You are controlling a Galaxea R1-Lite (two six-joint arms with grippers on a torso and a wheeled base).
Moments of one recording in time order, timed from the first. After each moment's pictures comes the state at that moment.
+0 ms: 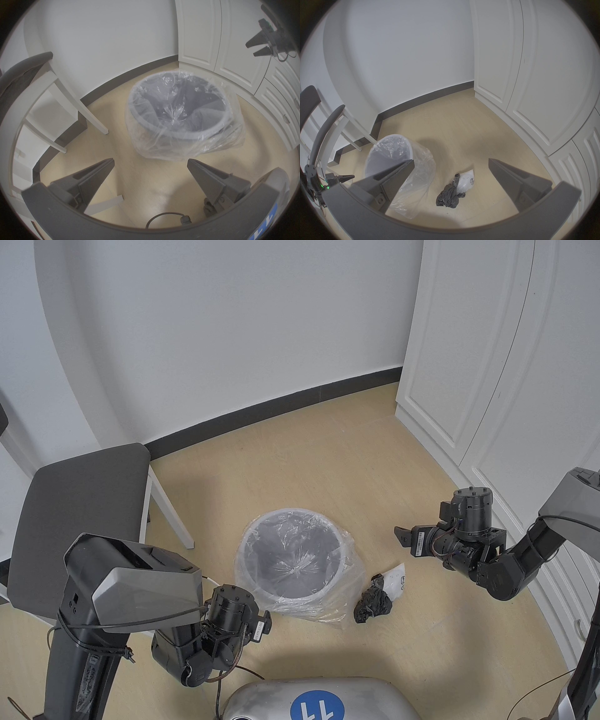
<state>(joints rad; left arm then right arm) -0.58 2.49 -0.67 -1.22 0.42 -0.03 0.36 2.10 -0.83 -0.88 -0.23 0.18</state>
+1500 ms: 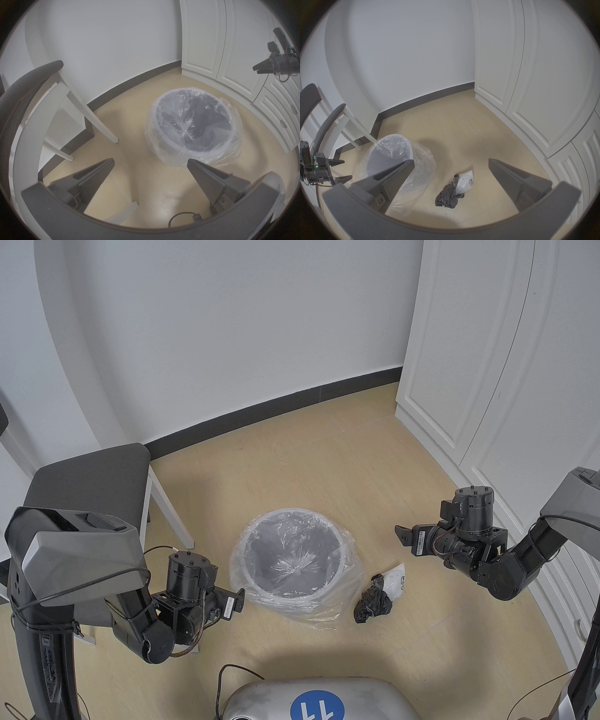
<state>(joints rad) -0.44 2.29 -0.59 -1.14 0.29 0.06 0.36 2.09 -0.82 -0.89 -0.23 0.16</state>
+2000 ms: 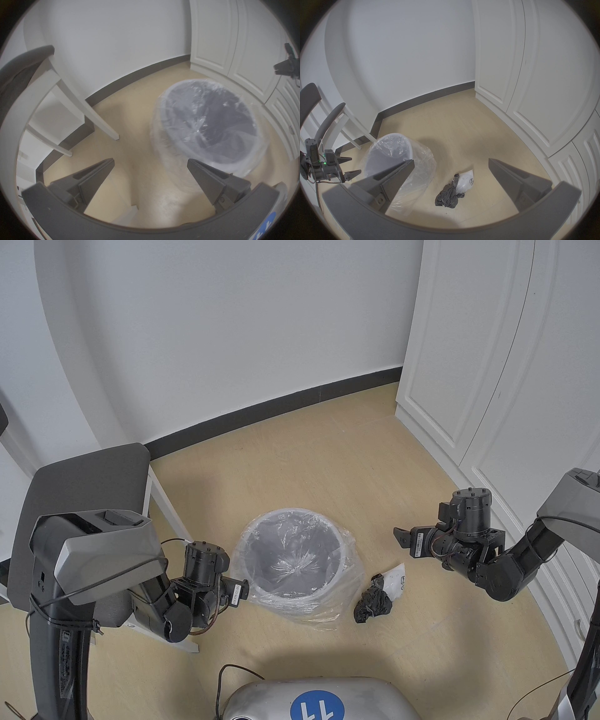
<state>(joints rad) -0.41 2.40 -0.83 -0.98 0.31 0.02 0.36 2.10 -0.83 -0.89 -0.23 0.16</state>
